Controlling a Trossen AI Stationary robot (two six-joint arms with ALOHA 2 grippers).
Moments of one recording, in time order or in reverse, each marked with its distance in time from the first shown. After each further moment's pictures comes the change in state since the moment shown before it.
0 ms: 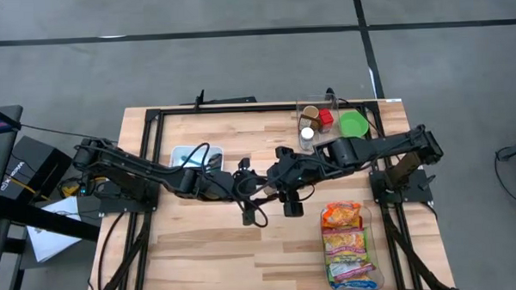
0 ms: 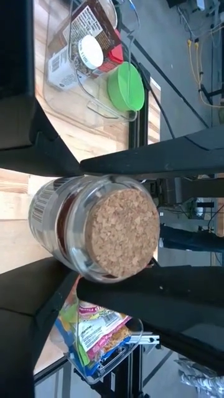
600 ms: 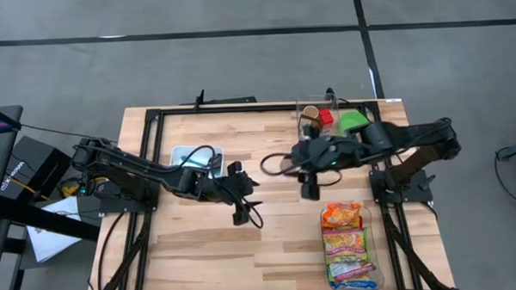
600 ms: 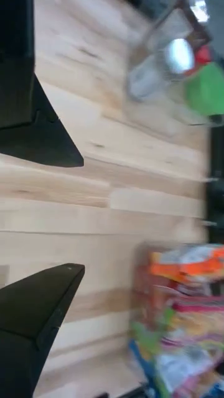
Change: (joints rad) left arm -0.009 -0.016 0.001 -0.324 -0.007 -0.091; right arm 0.005 -0.156 0.001 -0.080 0.179 0.059
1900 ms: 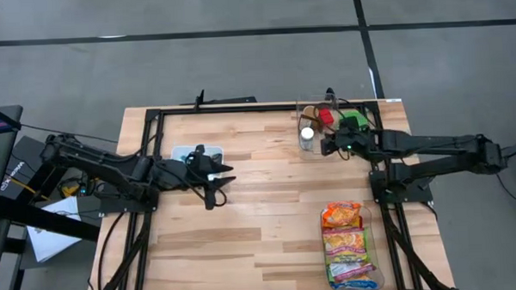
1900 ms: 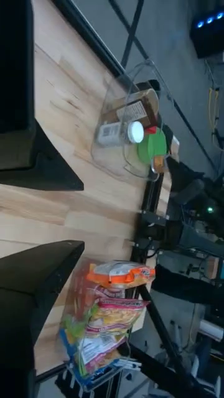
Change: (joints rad) left arm -0.019 -0.439 -0.240 0.078 -0.148 -0.090; right arm -0.427 -0.617 -1.127 0.402 0.325 0.693
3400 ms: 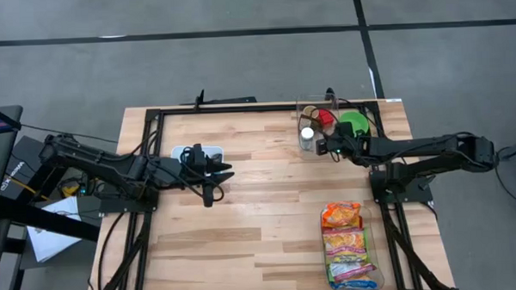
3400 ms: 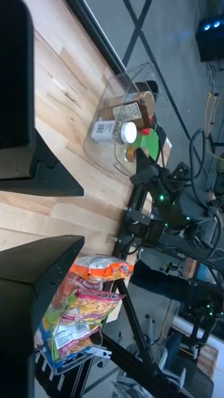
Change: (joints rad) left arm -0.001 -0.034 0.000 0.025 -0.019 -0.081; right arm -0.086 0.161 -0.212 0.335 0.075 -0.004
